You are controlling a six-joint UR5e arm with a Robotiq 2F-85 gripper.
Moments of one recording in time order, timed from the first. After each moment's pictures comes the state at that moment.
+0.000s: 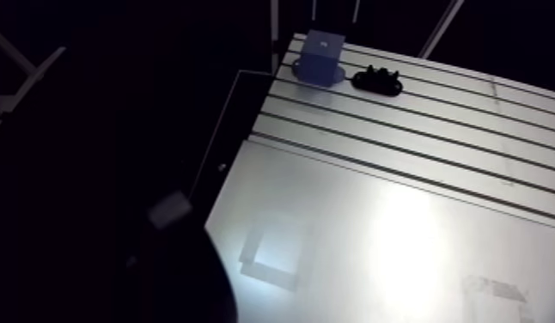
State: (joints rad) arm 0.29 -0.97 1.29 -1.76 -1.63 -1.39
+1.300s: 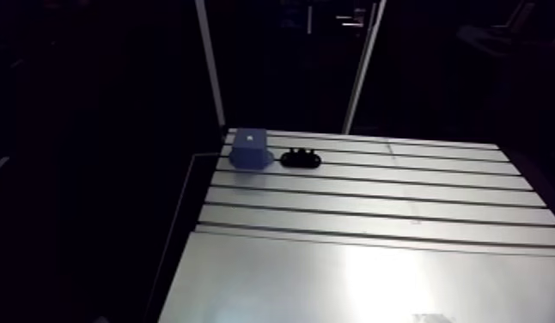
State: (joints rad) arm 0.06 -1.27 1.26 -1.52 -1.63 -1.62
